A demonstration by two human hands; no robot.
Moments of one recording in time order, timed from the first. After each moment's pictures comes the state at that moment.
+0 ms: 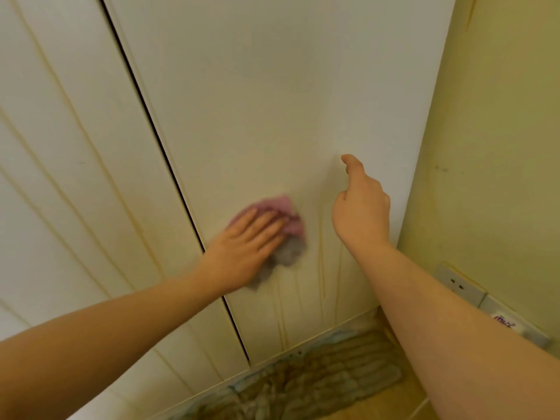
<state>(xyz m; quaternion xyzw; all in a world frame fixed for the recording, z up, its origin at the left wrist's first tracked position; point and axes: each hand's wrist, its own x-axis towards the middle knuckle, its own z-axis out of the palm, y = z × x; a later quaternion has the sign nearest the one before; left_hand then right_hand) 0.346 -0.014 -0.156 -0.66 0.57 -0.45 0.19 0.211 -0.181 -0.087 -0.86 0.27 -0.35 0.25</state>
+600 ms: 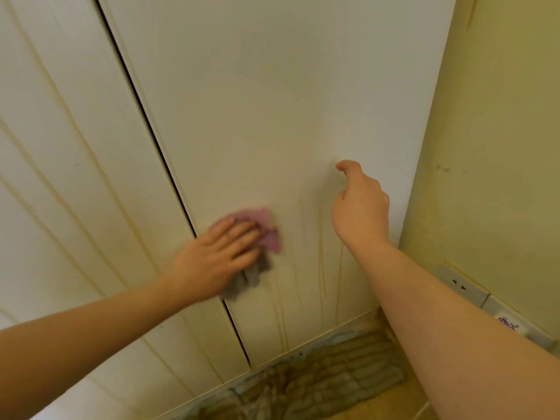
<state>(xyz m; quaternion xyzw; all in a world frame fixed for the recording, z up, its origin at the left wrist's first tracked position) 0.358 0.025 -0.155 -0.62 0.59 -0.48 0.20 0.216 -0.185 -0.091 -0.87 0.27 -0.34 0.25</state>
